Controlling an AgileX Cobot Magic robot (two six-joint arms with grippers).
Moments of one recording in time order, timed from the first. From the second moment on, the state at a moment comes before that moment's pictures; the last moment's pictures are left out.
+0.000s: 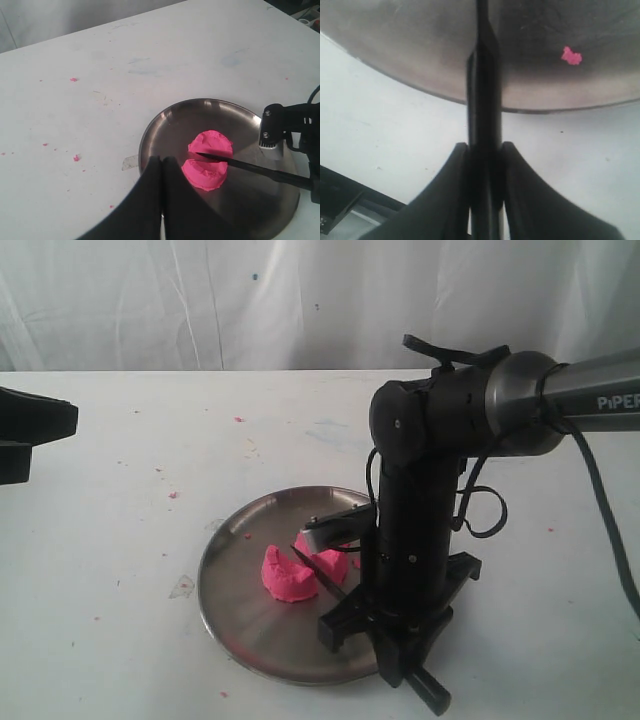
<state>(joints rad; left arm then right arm) -0.05 0.90 -0.71 -0.91 0.60 0.97 0.62 1.91 -1.21 0.24 1.21 -0.14</state>
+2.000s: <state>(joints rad) -0.05 0.90 -0.71 -0.91 0.60 0.97 0.62 1.56 -1.19 0.16 0.87 0.02</state>
